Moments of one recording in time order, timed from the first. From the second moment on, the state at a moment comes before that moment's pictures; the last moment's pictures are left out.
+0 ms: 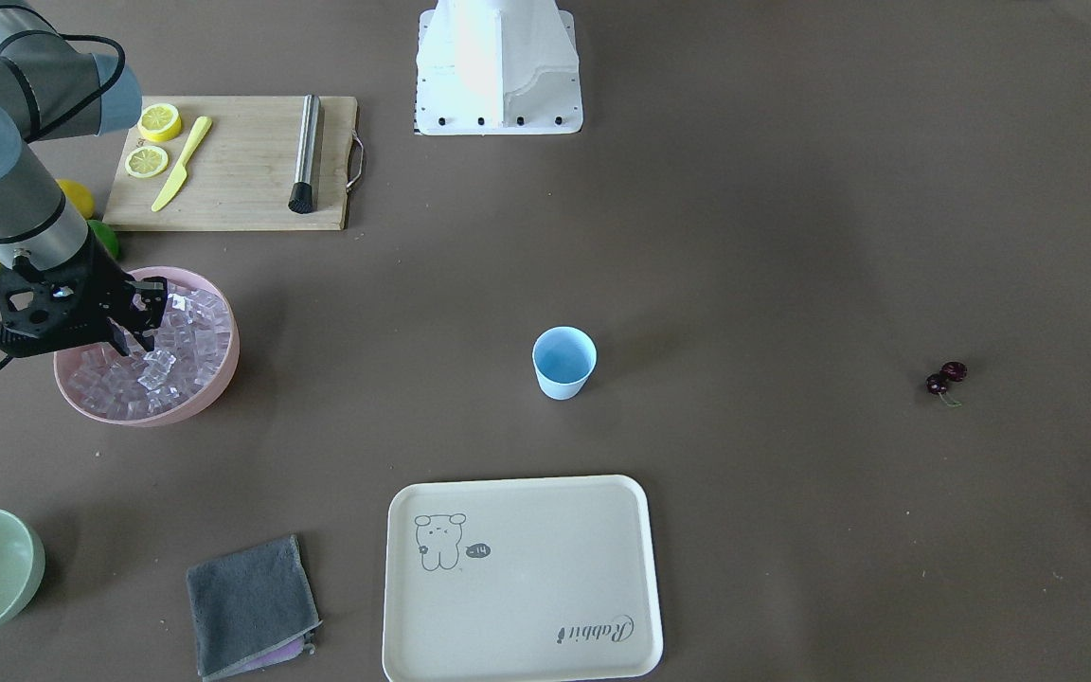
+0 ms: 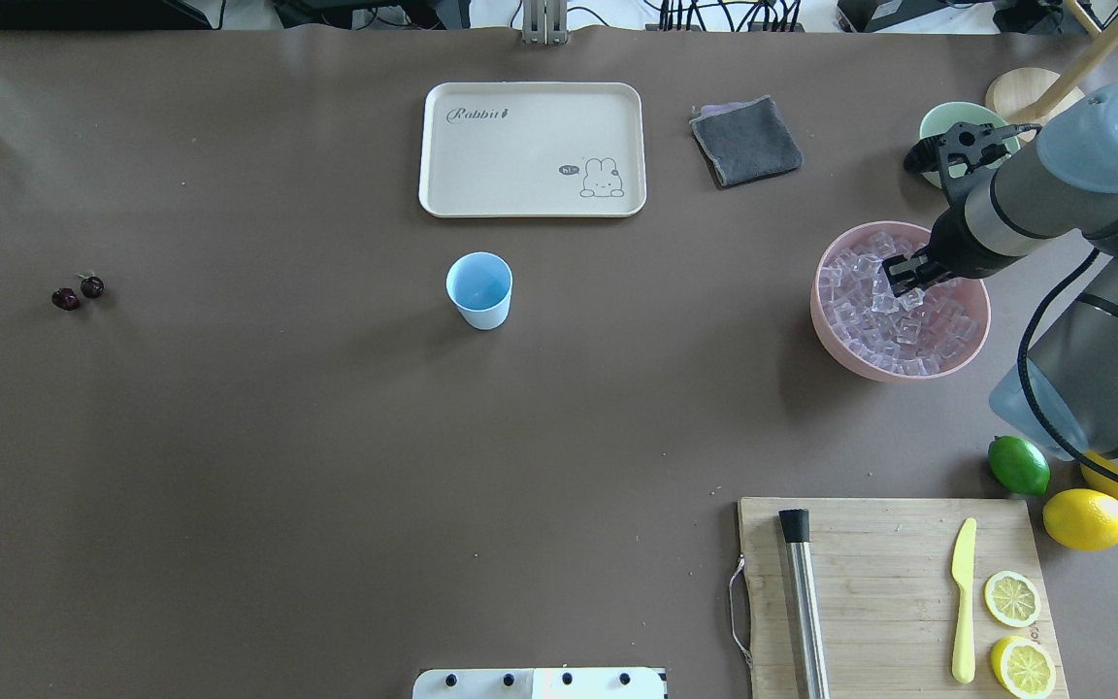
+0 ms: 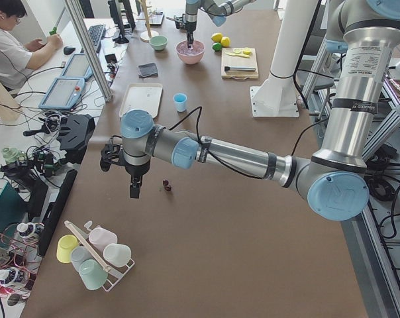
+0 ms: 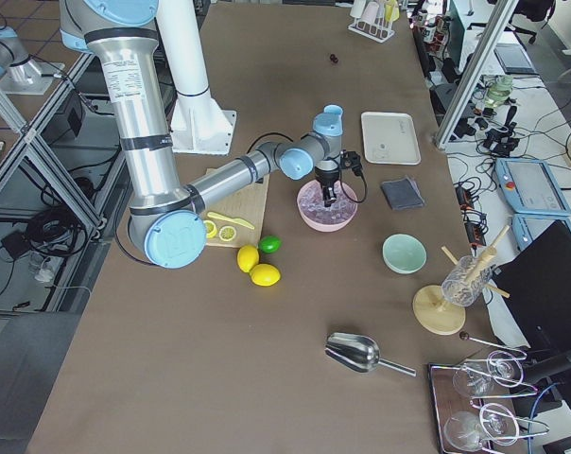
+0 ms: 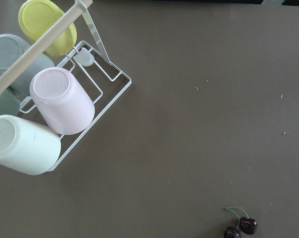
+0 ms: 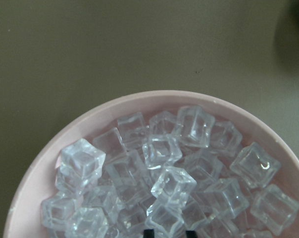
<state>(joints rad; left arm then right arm) -1.52 -1.74 -1.64 -1.70 -2.31 -0.34 0.91 -1.36 1.83 -1.41 2.04 0.64</state>
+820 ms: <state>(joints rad) -1.51 -1.77 -1.63 -1.69 -2.32 -0.35 0.93 -1.12 1.85 -1.40 2.03 0.93</state>
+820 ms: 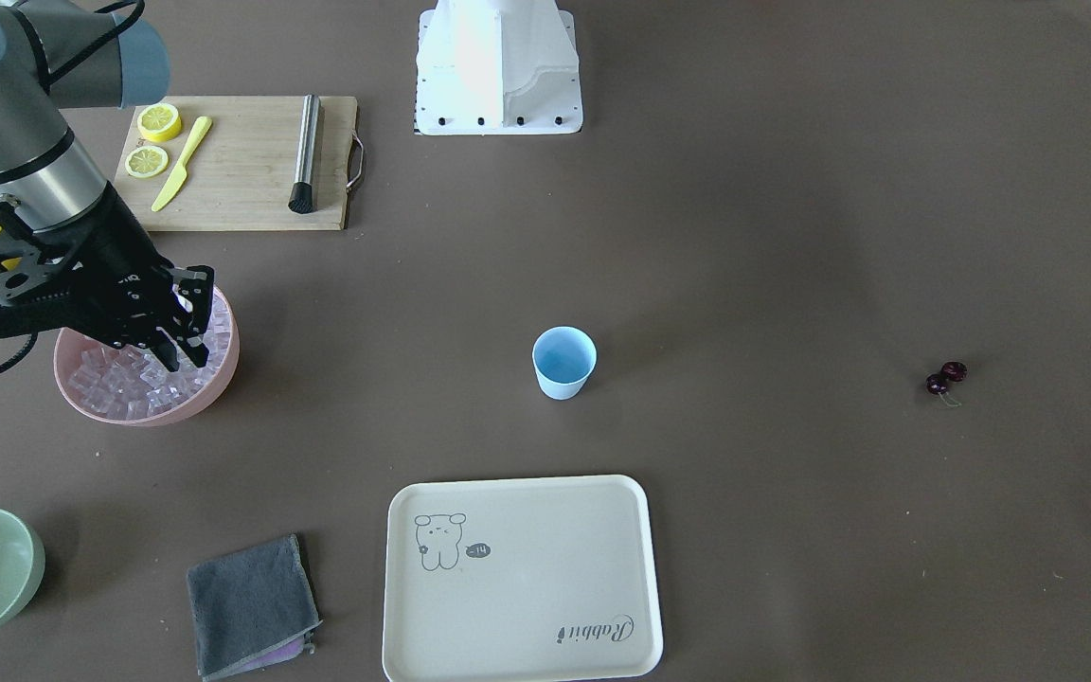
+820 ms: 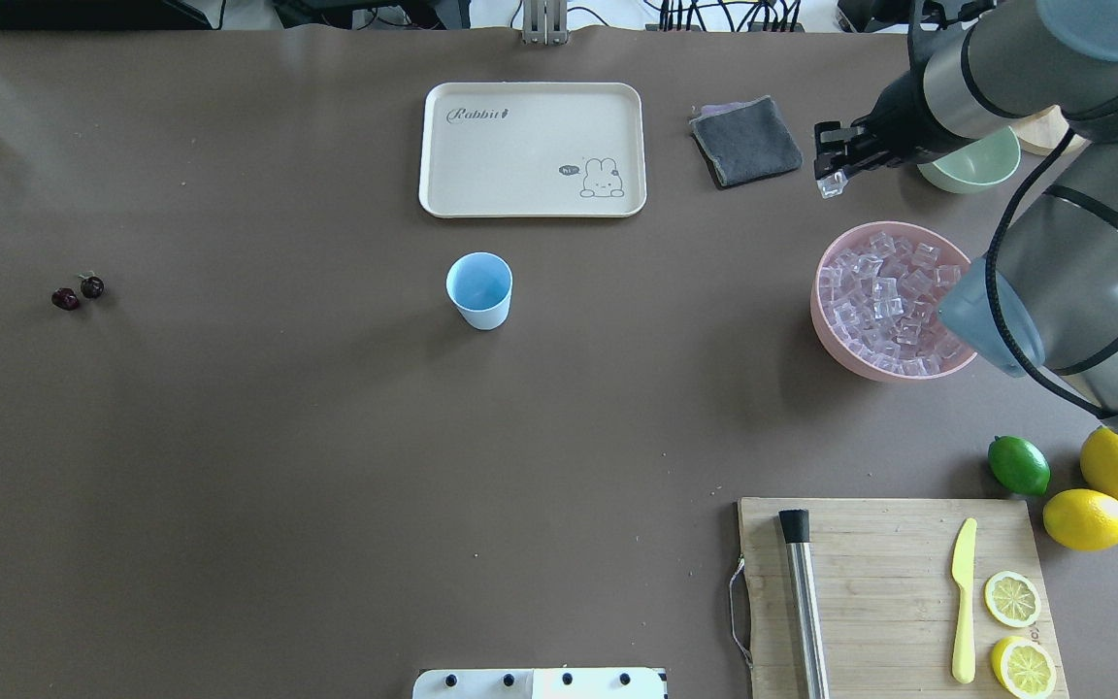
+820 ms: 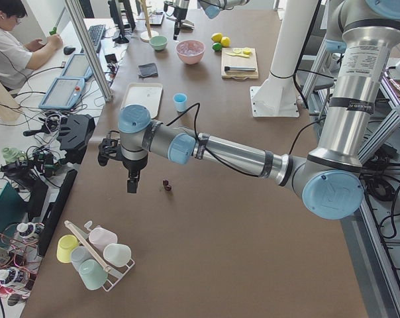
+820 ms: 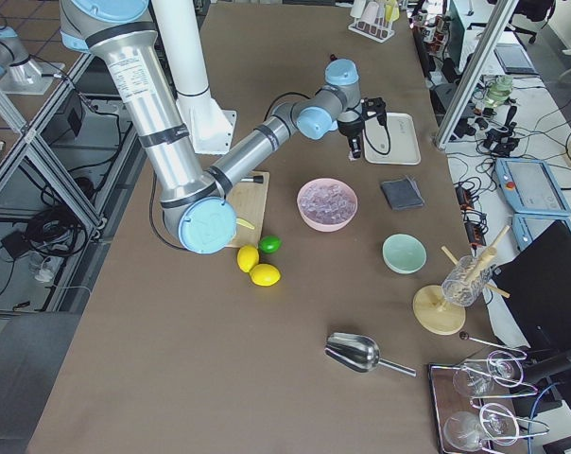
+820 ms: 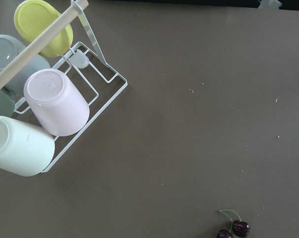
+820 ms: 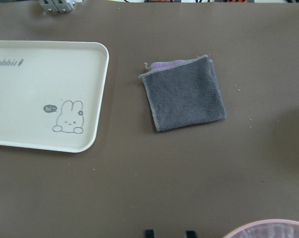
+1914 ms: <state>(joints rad) -1.51 -1.78 -1.64 -1.70 -2.32 -0.35 0.58 -0.85 1.66 -1.23 1.68 1.16</state>
